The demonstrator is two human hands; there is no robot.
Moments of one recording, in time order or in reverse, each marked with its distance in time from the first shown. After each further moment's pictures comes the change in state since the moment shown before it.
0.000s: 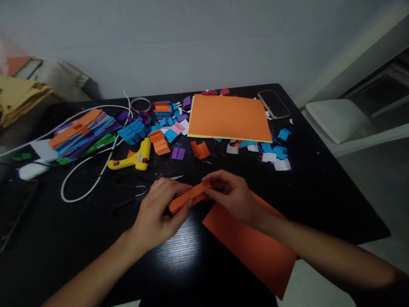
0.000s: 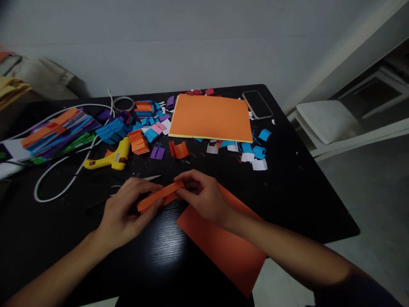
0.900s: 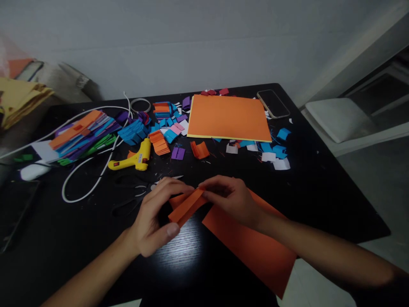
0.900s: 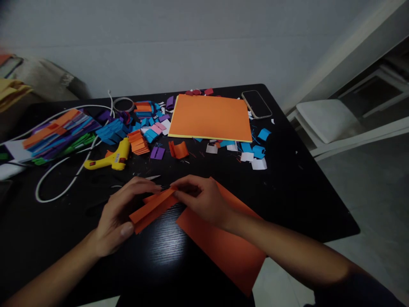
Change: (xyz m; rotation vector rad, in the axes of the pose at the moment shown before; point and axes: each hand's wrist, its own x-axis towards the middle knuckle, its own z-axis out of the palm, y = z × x) left_hand -0.004 -0.009 -0.016 -0.352 -0.134 -0.028; right_hand -0.004 -0.004 0.000 -0.180 -0.040 -0.052
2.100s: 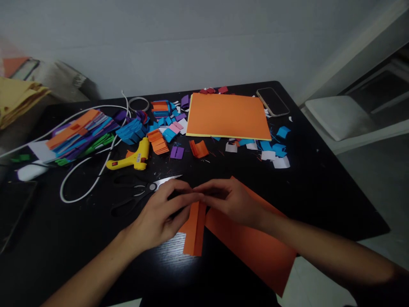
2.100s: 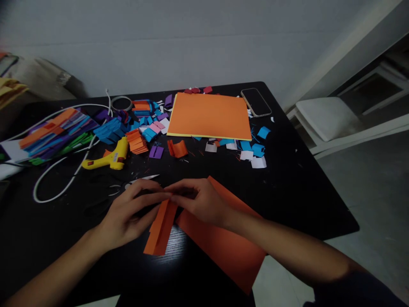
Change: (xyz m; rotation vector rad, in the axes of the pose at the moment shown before) left_hand 0.004 0.000 0.010 0.306 -0.061 0.105; right_hand -0.001 -0.006 0.001 0.059 -0.119 0.056
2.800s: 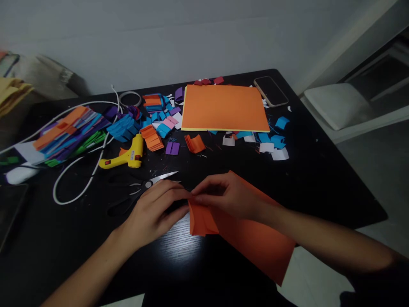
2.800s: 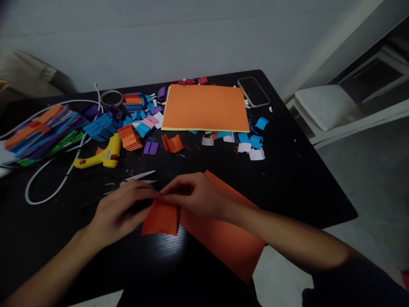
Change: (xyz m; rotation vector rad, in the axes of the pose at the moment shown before) left_hand 0.002 -0.003 -0.009 0.083 -0.016 0.082; right_hand 0.000 -0.007 -0.003 0.053 -0.066 0.088
